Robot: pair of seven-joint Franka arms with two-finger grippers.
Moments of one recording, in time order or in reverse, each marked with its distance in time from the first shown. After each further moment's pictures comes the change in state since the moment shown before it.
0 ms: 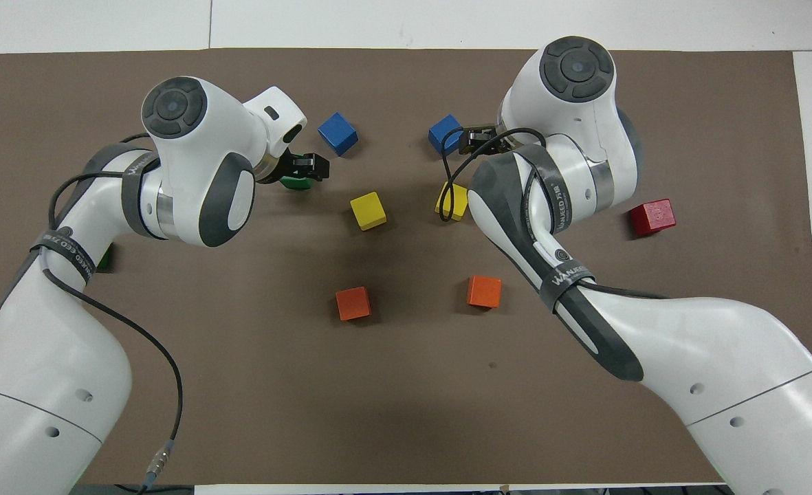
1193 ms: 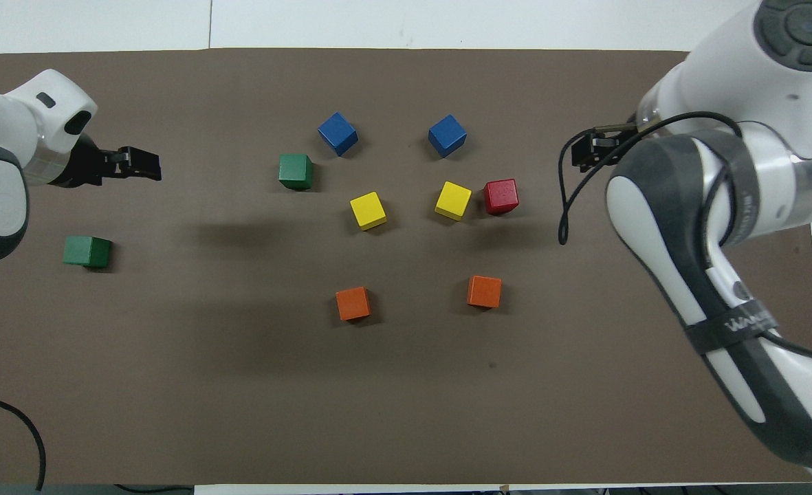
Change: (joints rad) left arm 0.297 -0.293 -0.007 -0.104 -0.018 -0.205 0.152; right arm -0.146 -0.281 0.000 -0.126 0.000 -0.222 -0.143
